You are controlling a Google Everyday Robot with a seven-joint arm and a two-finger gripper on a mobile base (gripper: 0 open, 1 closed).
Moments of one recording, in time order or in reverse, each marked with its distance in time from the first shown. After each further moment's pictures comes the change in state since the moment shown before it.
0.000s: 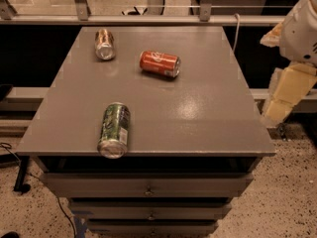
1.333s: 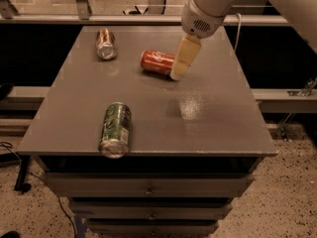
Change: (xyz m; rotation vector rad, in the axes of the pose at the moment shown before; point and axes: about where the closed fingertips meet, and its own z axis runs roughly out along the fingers) arm -0.153 -0.122 0.110 0.029 -0.161 -0.042
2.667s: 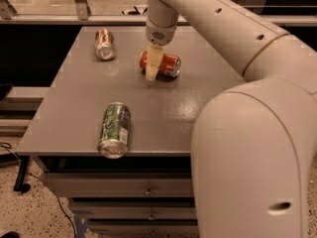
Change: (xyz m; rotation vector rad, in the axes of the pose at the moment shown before) arm -0.039 -0.053 0.128 -0.065 0.178 -0.012
